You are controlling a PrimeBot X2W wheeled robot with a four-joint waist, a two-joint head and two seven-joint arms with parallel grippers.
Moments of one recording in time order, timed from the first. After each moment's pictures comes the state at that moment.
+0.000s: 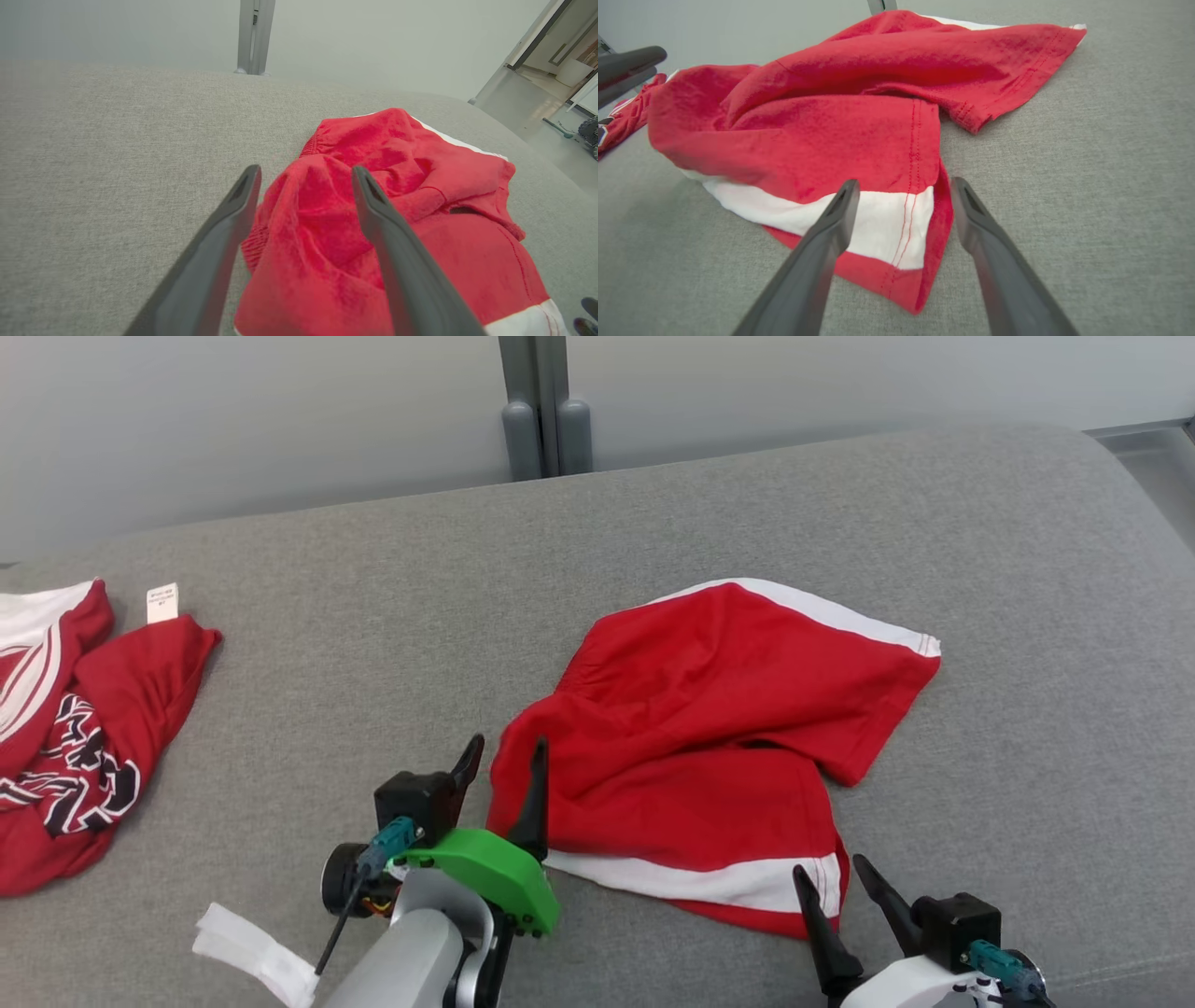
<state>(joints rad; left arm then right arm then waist) -0.39 0.08 -0.65 0.57 -0.68 0.12 -0.26 0.02 -0.05 0.20 0.39 0.24 0.13 -0.26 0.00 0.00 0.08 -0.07</state>
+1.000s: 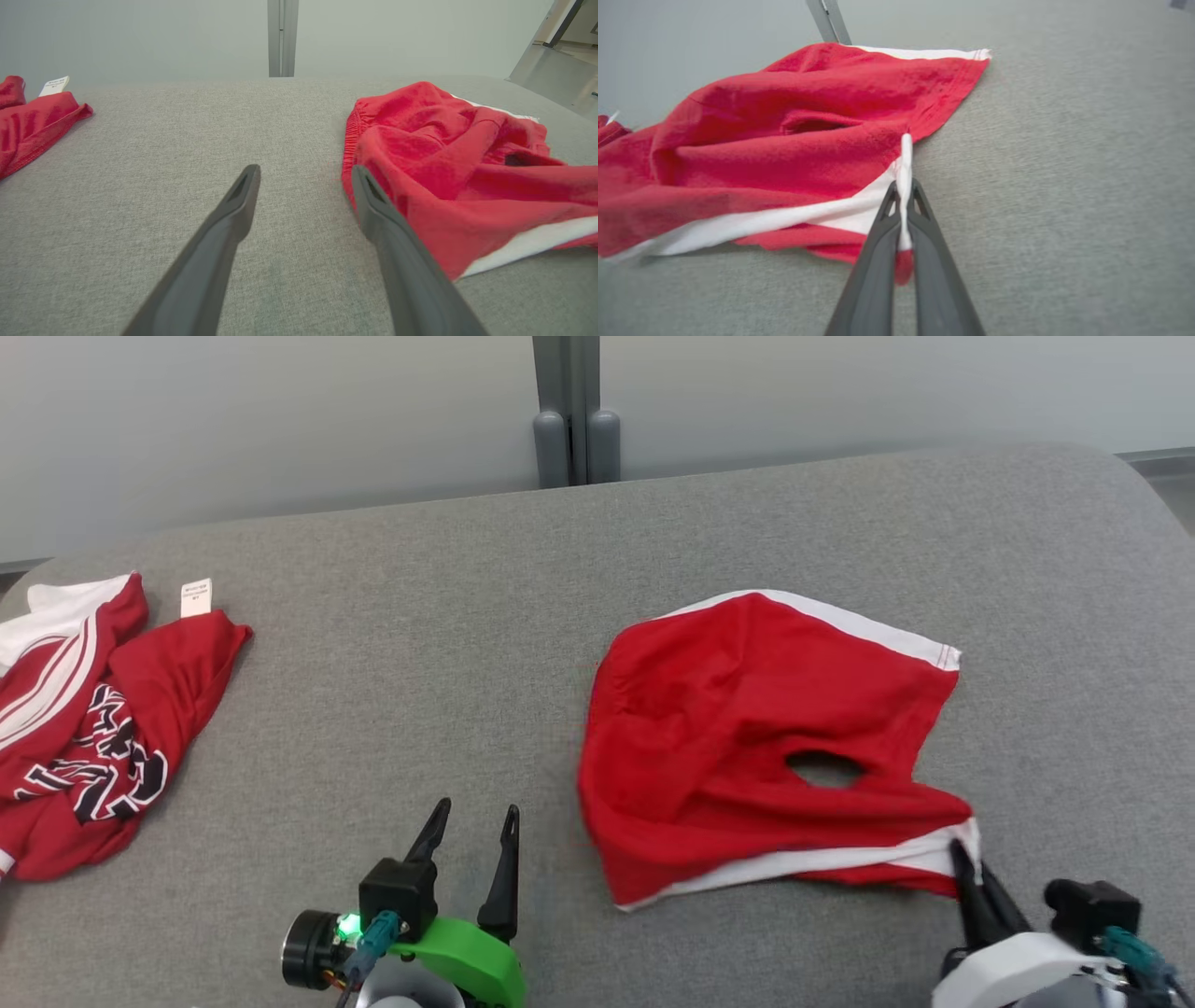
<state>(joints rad) -0.15 0.05 -0.41 0.43 -0.30 0.05 -0.26 0.00 -0.12 0.06 0.43 0.34 0.13 -0.26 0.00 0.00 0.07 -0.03</state>
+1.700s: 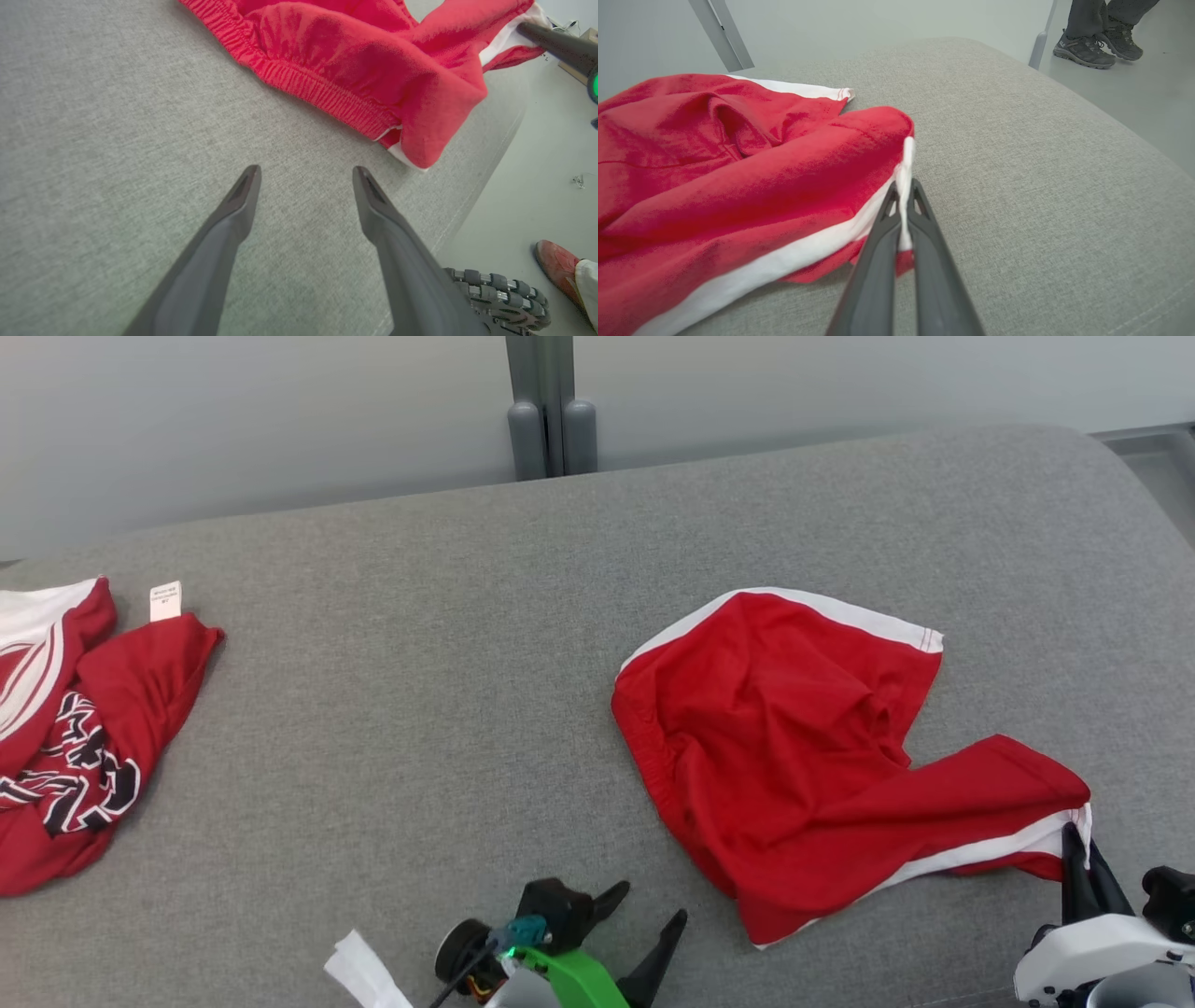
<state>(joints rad) -0.31 0.05 -0.90 0.69 -0.60 -0.13 -0.20 -0.02 -0.11 -0.23 0.44 0.16 0.13 -0.26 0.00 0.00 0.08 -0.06</state>
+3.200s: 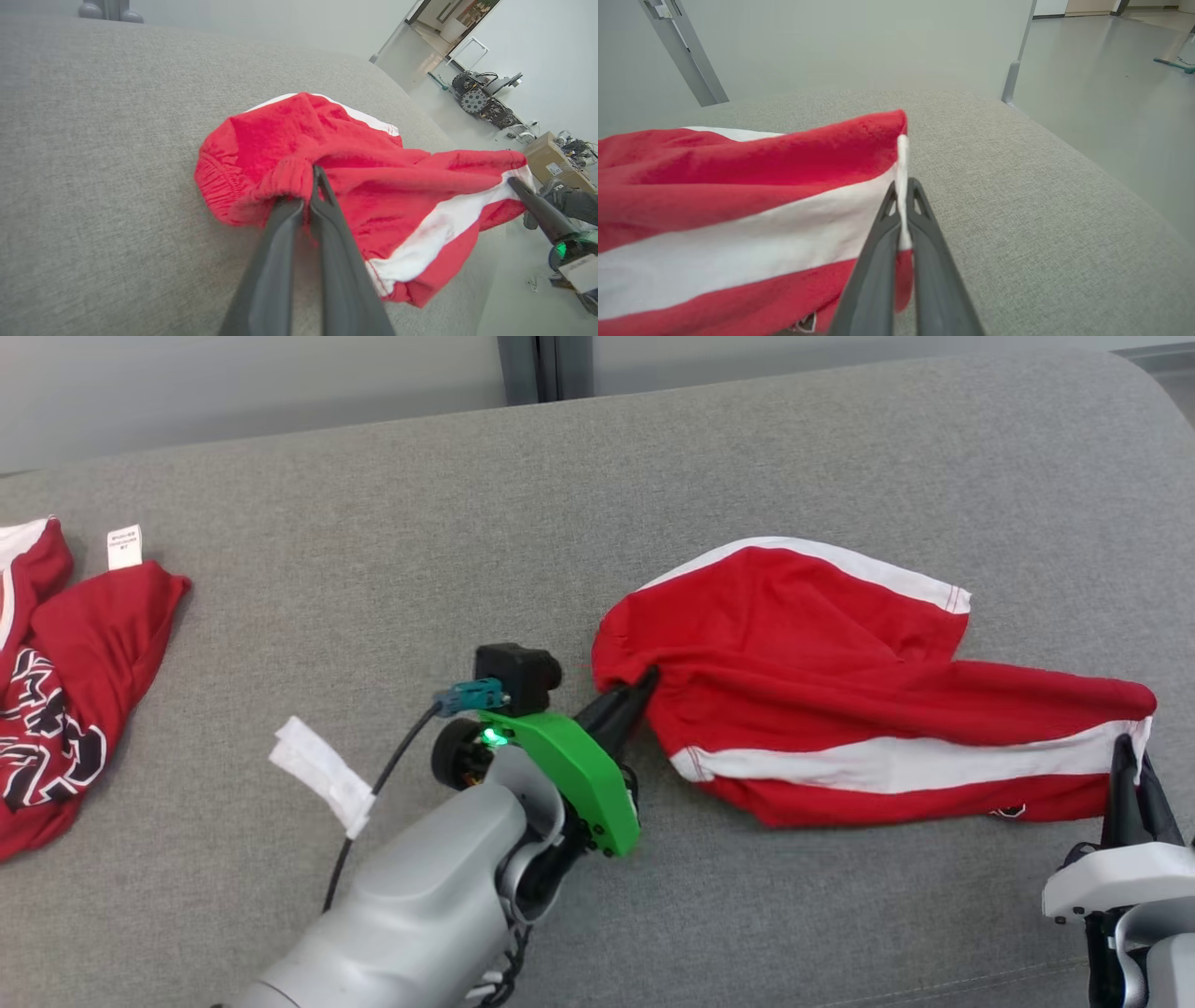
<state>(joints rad) -0.77 0.11 -1.12 0.66 -1.19 -0.05 -0.21 -0.12 -0.09 -0.34 0.36 0.12 0.13 -0.26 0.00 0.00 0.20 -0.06</state>
